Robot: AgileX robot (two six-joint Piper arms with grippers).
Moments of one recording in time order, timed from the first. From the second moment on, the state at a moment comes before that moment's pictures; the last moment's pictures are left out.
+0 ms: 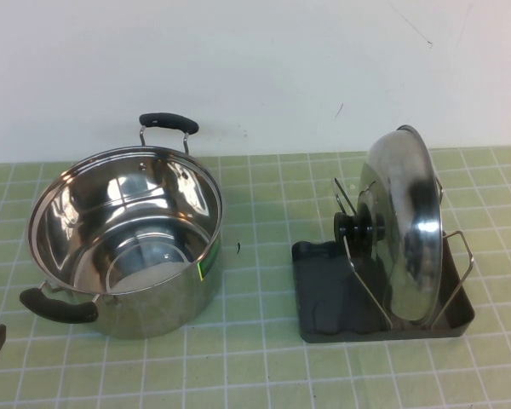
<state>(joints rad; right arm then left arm) 0.30 0.40 -0.39 1.36 0.27 -1.43 0.18 0.42 -0.14 1.69 -0.36 -1.42</state>
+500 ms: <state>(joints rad) 0.15 0.12 -0.01 0.40 -0.11 -0.62 0.18 0.42 -0.14 1.72 -0.39 -1.43</state>
